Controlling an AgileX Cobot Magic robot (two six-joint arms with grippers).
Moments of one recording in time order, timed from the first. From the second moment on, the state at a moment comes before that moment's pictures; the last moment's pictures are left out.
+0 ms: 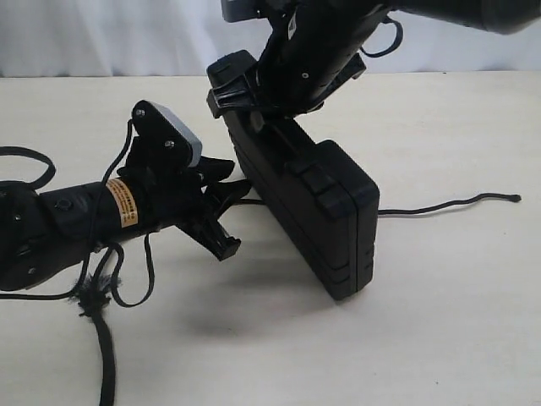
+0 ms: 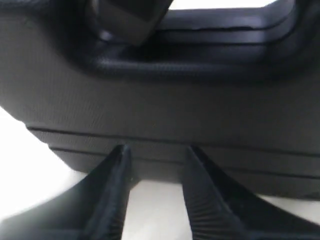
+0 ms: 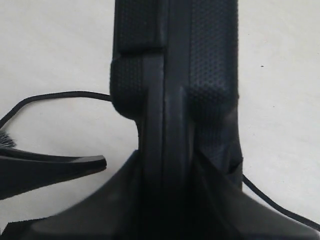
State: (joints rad) left arm -0.43 1.72 -0.57 0.35 -0.68 -0.05; right arm 0.60 1.83 -1.59 -0.01 0.90 0.17
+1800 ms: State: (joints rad) left arm -0.41 1.82 -0.58 0.29 -0.74 0.00; right arm 0.79 1.86 -1.59 -0.40 1.00 0.49
